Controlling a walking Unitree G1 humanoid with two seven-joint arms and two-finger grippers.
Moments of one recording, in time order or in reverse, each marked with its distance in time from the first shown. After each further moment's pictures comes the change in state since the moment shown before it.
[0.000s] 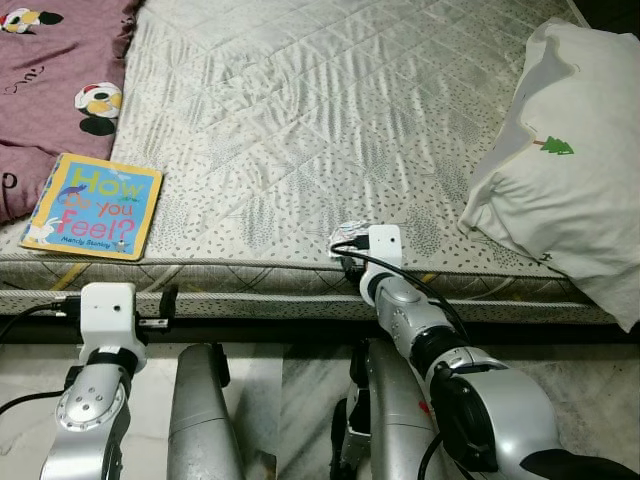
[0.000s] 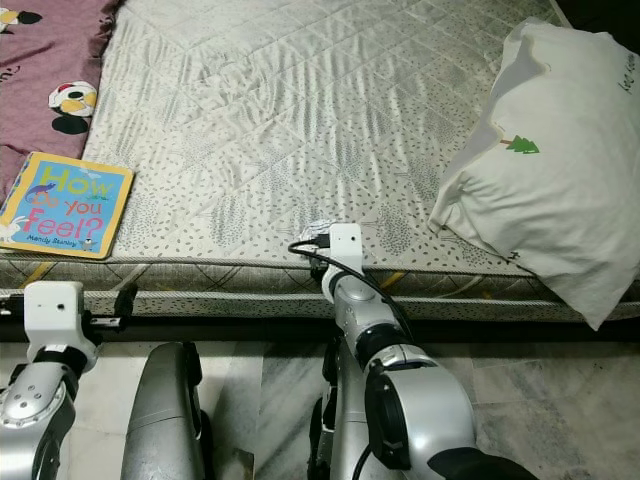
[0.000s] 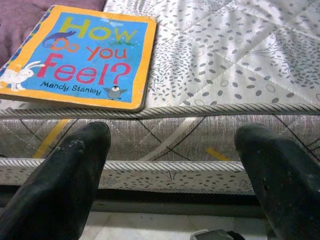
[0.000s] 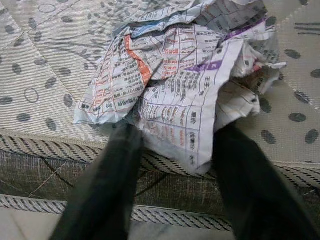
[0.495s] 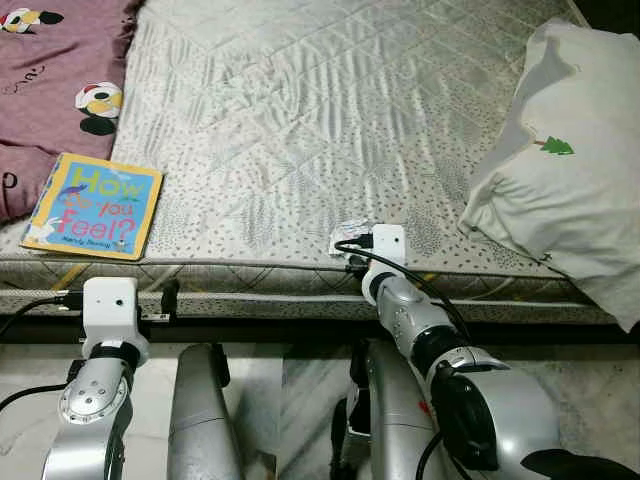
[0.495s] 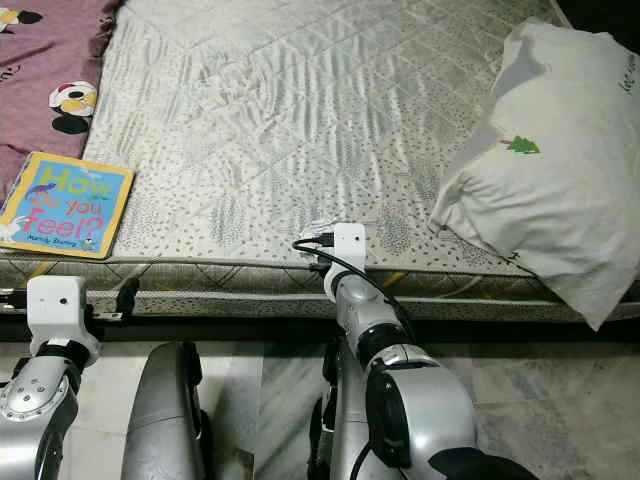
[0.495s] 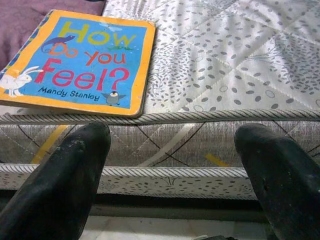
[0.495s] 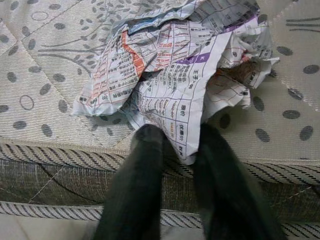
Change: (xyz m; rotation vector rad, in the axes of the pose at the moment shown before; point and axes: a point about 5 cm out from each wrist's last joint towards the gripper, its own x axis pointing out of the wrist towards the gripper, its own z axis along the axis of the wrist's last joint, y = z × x) left arm 0.004 -0.001 0.003 0.001 -0.010 0.000; right arm 0.000 -0.003 0.001 0.038 -0.003 -0.008
